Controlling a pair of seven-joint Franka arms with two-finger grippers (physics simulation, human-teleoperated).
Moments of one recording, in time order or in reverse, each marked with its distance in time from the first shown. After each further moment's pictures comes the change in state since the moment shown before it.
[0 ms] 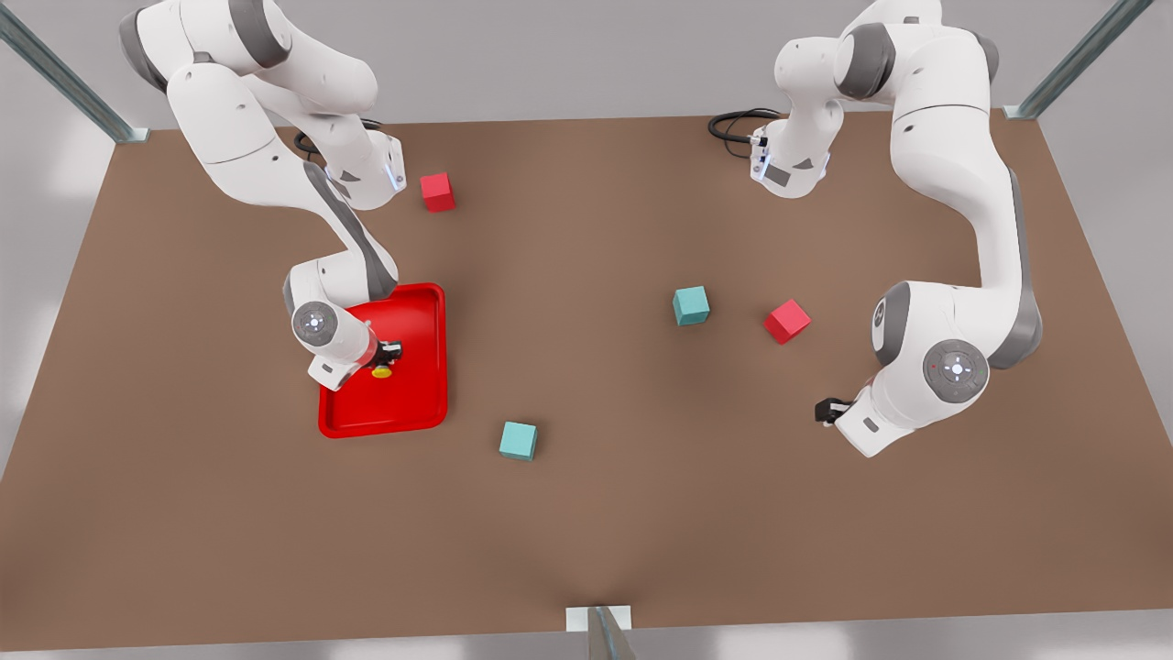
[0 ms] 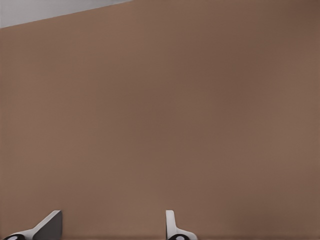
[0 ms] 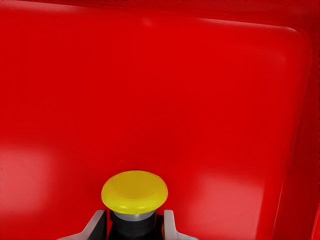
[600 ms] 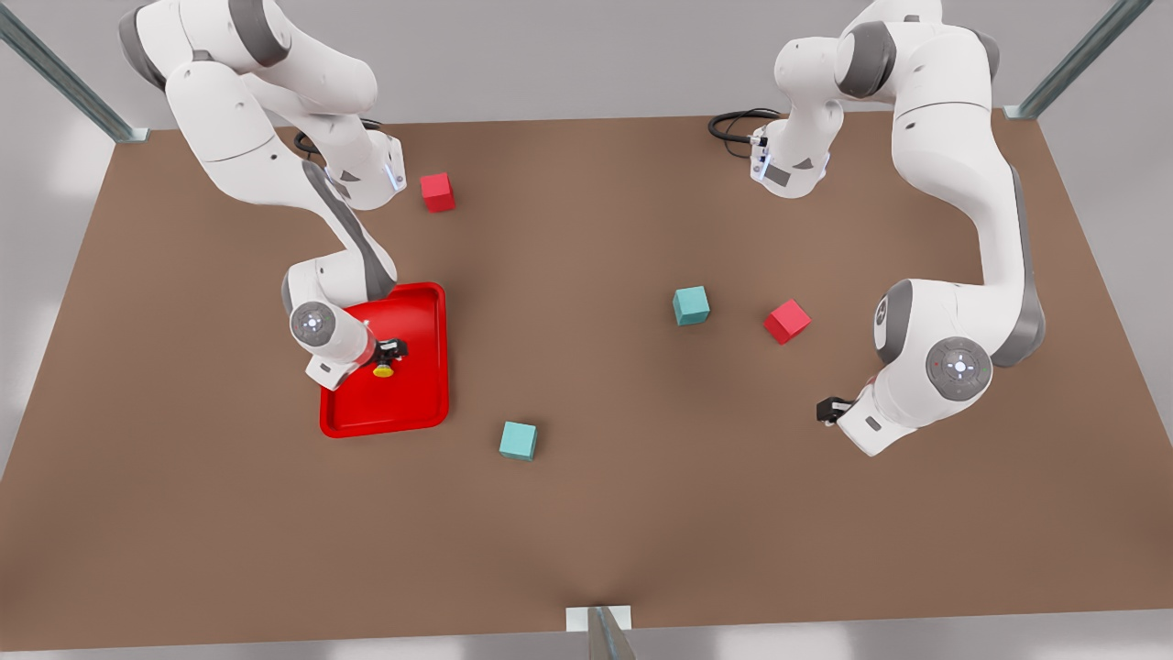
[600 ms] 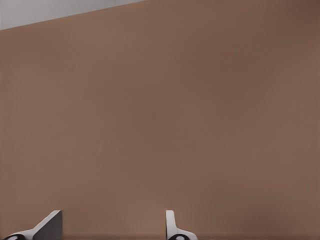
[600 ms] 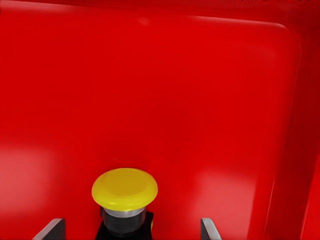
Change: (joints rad) left arm 0.001 -0.005 0.000 0.000 0.000 -0.002 0.000; right arm -0.003 -0.007 0.000 0.000 0.002 -0.014 -0.001
